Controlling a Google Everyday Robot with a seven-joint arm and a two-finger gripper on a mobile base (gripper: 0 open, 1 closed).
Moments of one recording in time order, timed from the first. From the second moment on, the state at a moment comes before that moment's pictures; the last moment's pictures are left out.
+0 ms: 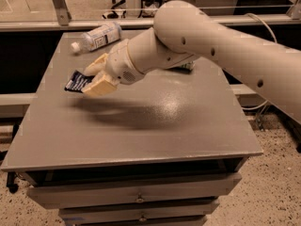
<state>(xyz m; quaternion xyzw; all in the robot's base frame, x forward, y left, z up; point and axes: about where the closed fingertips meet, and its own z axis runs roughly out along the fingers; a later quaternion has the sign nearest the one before) 0.539 0.142 0.894 -0.66 0.57 0.27 0.40</state>
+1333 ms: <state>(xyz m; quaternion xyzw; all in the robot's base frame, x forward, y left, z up) 0.674 0.097 0.925 -0.69 0.53 0.18 0.46</state>
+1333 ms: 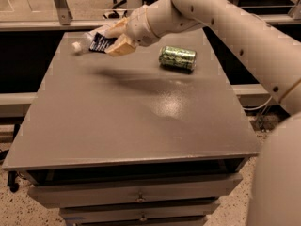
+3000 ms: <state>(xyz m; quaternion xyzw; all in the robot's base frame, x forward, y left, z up) 0.782 0.092 0.877 -0.67 0.58 0.15 0.43</state>
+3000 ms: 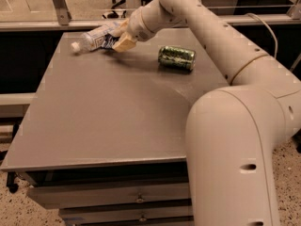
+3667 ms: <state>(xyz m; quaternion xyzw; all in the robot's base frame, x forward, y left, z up) 0.785 0.092 0.873 -0.67 0.59 0.15 0.43</state>
